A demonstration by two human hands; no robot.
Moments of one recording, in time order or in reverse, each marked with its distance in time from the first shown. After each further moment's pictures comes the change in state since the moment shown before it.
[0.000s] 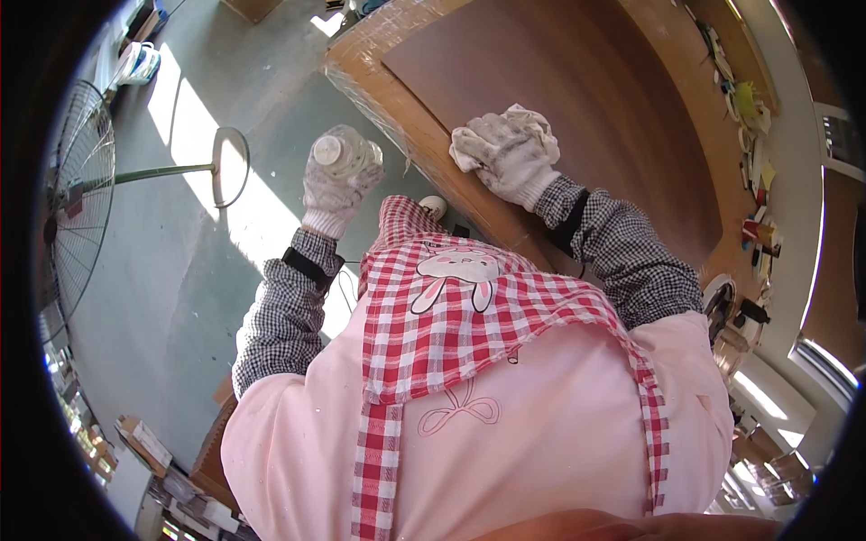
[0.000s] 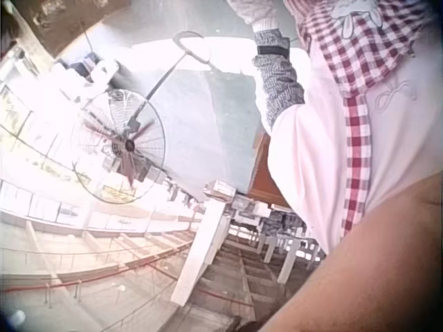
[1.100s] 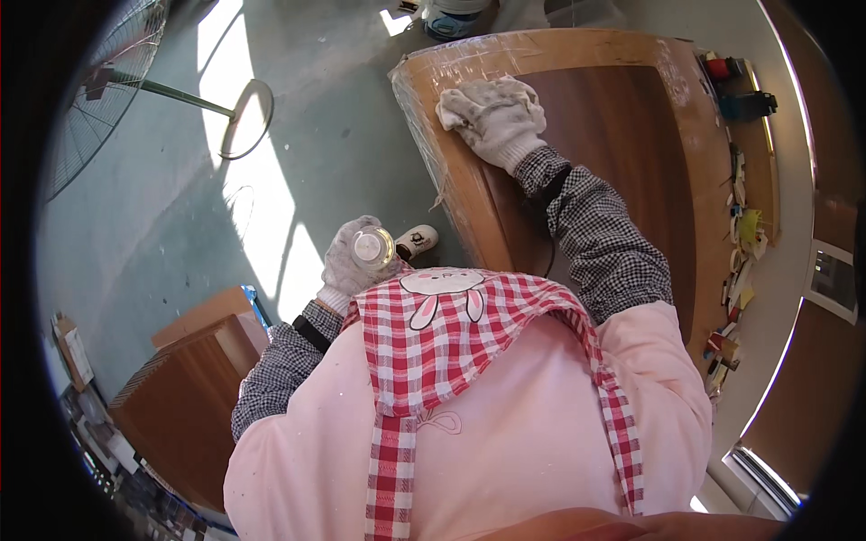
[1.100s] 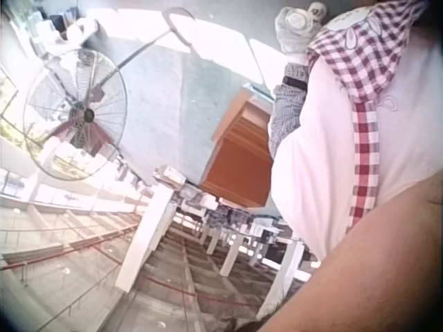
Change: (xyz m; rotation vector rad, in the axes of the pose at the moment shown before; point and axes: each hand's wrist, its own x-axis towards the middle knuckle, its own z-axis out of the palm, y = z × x) left_hand -0.104 0.003 0.022 0.004 0.232 -0.206; right_hand 0.160 0.018 -0.024 -0.357 -0.147 0.232
